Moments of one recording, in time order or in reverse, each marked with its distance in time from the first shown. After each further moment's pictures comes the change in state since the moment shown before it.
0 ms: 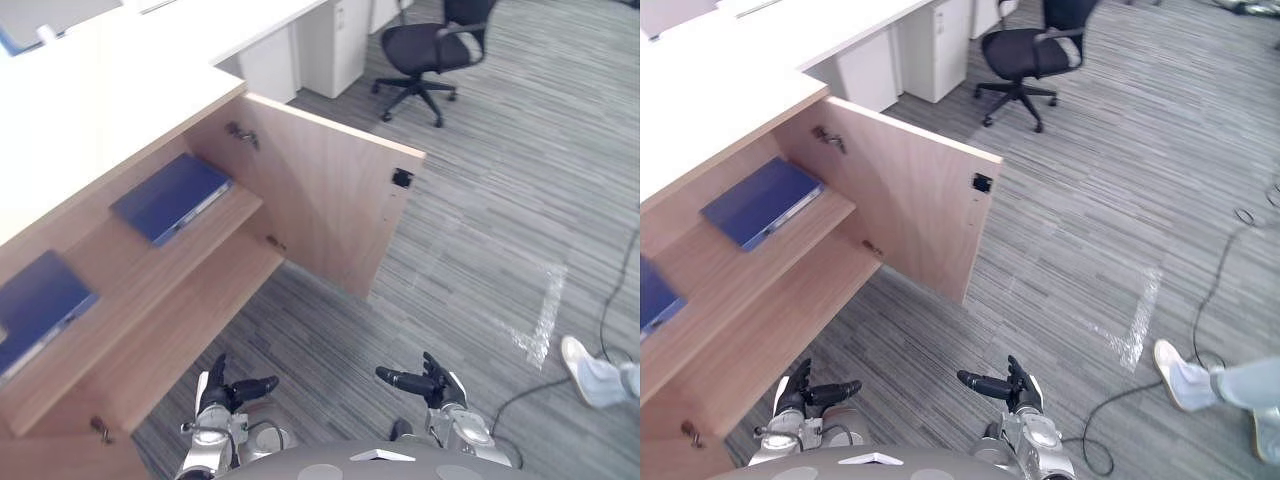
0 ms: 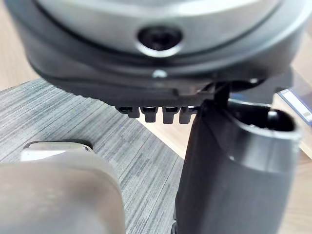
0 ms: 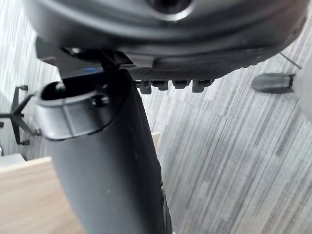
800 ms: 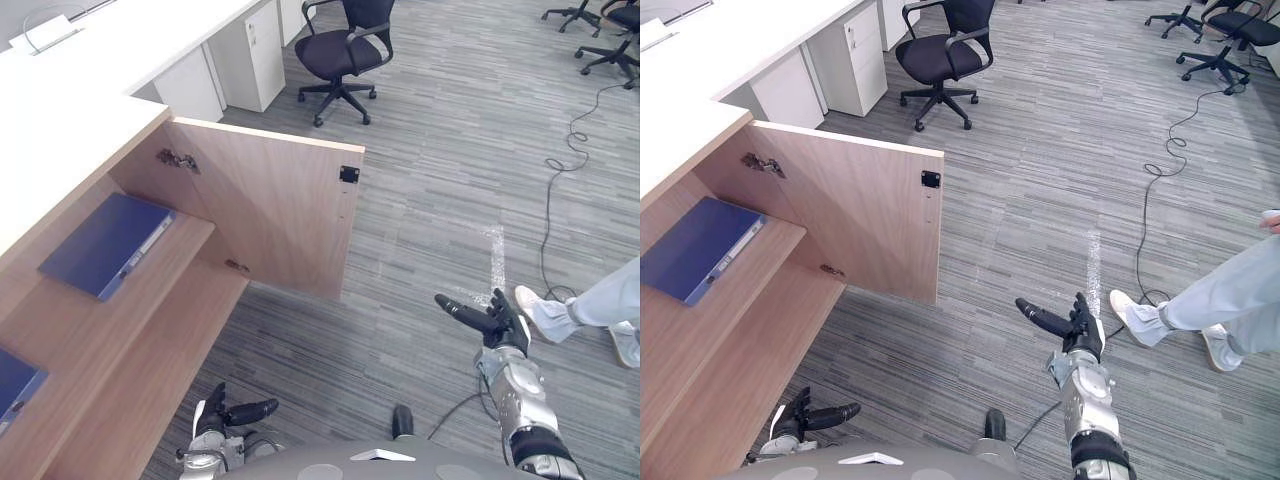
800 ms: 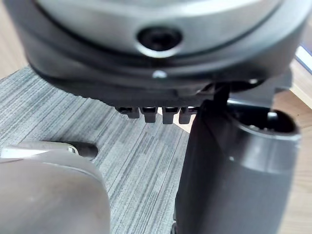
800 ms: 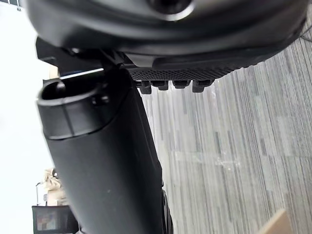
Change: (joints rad) left arm 0.015 0.009 0.053 0.078 -0.058 0.008 -0.072; right arm -0.177 -0.135 -0.326 -0.092 0.029 0.008 -0.044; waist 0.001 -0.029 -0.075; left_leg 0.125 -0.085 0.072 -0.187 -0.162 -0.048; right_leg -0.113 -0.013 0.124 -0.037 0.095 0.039
